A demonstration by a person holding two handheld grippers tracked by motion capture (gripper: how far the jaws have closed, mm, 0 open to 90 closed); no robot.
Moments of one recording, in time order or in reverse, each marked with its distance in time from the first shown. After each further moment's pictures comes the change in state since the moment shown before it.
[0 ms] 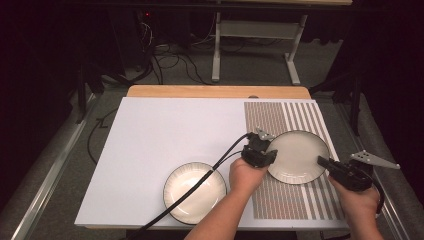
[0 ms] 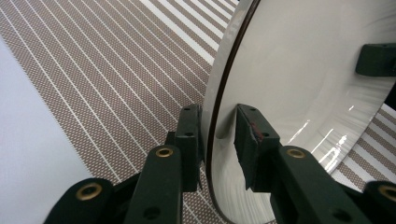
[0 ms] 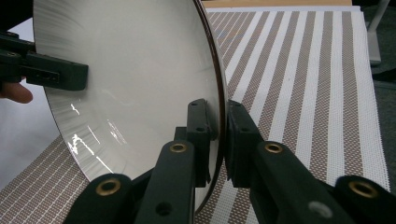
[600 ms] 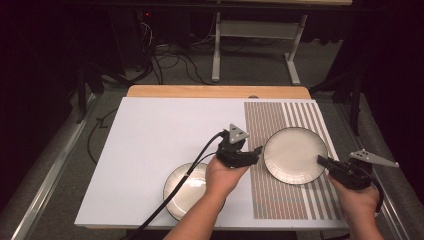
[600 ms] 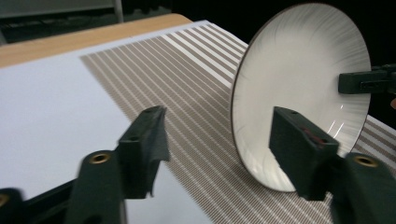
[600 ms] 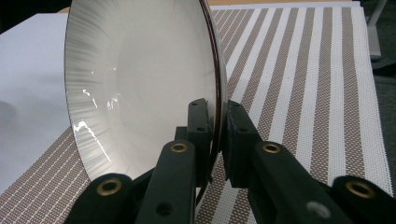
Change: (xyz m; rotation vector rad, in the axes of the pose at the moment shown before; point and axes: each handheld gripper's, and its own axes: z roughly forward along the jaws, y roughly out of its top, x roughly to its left) left arm 0.035 -0.016 -0.084 -0.191 0.041 0.058; right arm 0.000 0.003 0.003 0.018 -0.004 0.019
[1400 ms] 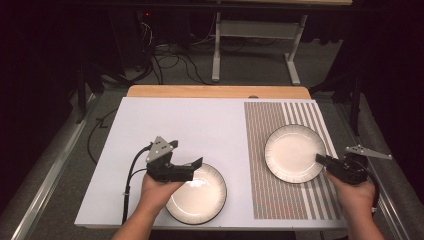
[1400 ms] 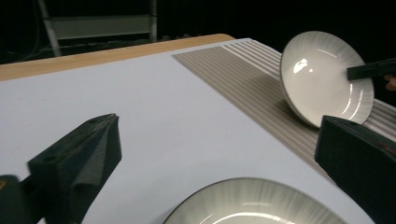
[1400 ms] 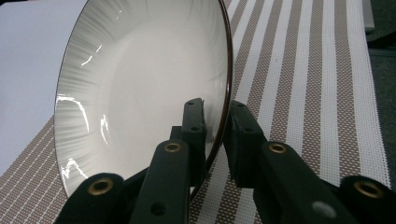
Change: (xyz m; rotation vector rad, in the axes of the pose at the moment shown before) left arm 0.089 -0.059 -0.131 -0.110 0.076 -0.016; right arm -0.011 0.004 0.017 0.081 -0.045 0.052
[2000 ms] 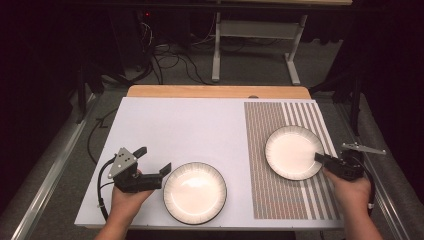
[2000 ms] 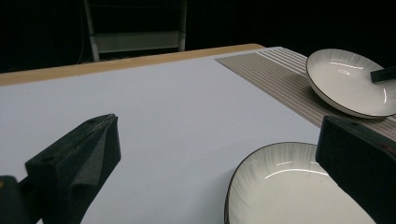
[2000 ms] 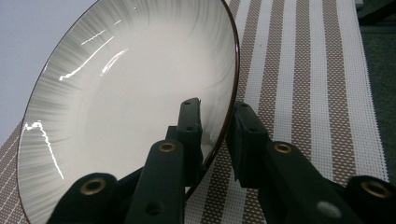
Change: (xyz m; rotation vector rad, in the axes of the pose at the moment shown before) left arm 0.041 -0.032 -0.048 -0.056 0.069 -0.020; right arm -0.008 0.002 0.016 0.053 -0.048 0.066
